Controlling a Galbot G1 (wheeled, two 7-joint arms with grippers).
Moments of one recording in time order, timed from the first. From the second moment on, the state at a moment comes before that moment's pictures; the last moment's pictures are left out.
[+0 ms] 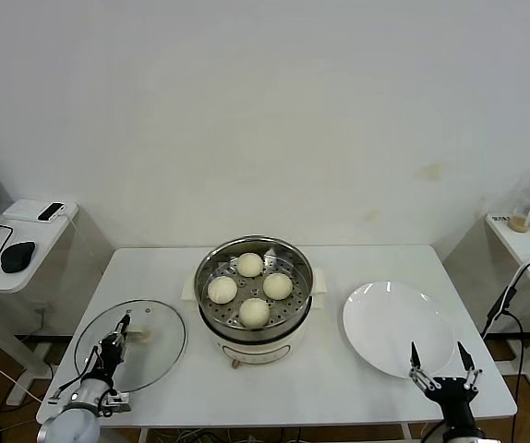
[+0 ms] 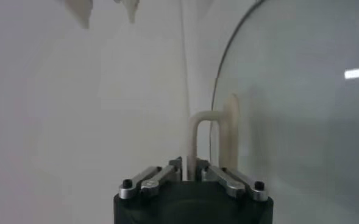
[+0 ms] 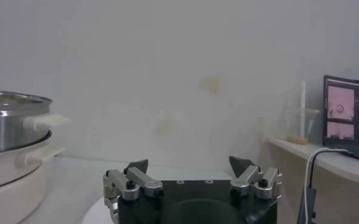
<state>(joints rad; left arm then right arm) 1.26 -1.17 -0.62 -1.40 1.27 -0.13 -0.24 -1.72 1.48 0.81 2.00 0.12 0.20 -0.09</state>
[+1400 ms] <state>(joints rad) 1.25 -0.98 -0.52 -1.97 1.00 0.21 0.09 -1.73 1.47 0.74 2.00 0.09 0.18 -0.11</state>
